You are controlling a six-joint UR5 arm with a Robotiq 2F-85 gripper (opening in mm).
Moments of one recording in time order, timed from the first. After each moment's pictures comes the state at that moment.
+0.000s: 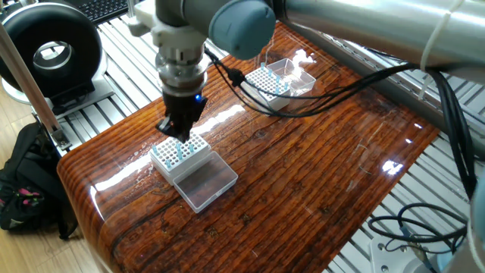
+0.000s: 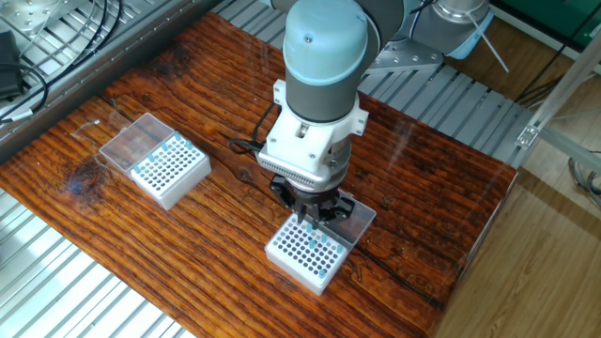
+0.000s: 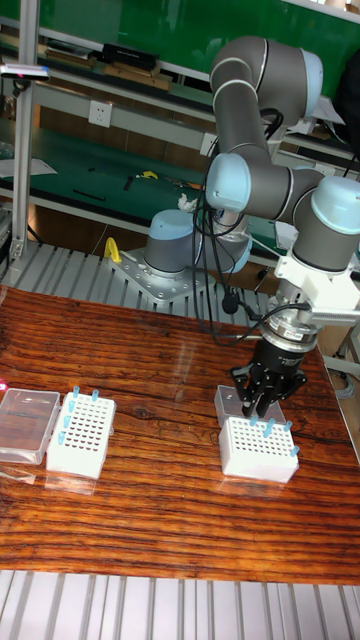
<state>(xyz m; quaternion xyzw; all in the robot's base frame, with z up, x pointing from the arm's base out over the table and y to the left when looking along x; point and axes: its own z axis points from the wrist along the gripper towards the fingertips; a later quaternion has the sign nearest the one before) 0.533 0.174 0.072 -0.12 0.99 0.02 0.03</state>
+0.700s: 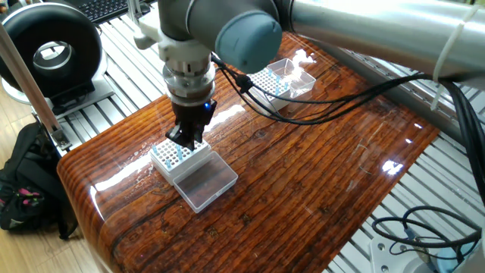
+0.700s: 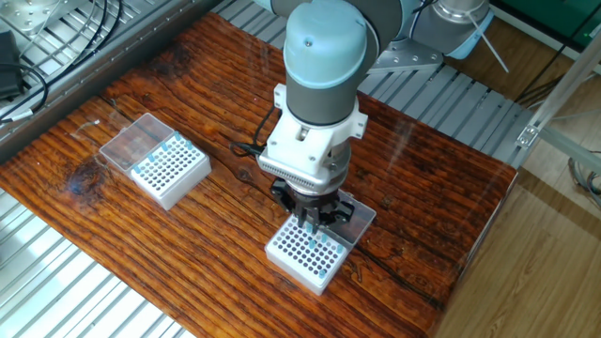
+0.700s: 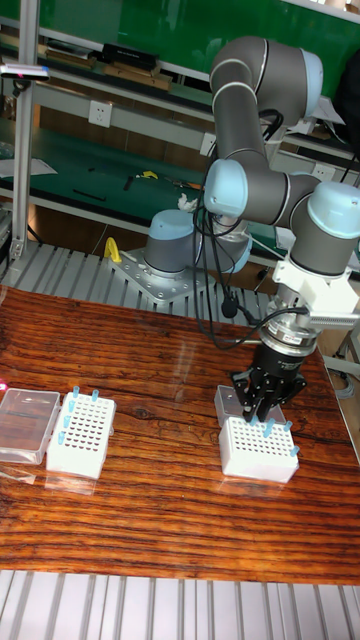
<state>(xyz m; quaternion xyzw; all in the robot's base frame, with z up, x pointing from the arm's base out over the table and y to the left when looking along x) 0.538 0.178 0.067 -0.12 0.99 0.02 0.04</state>
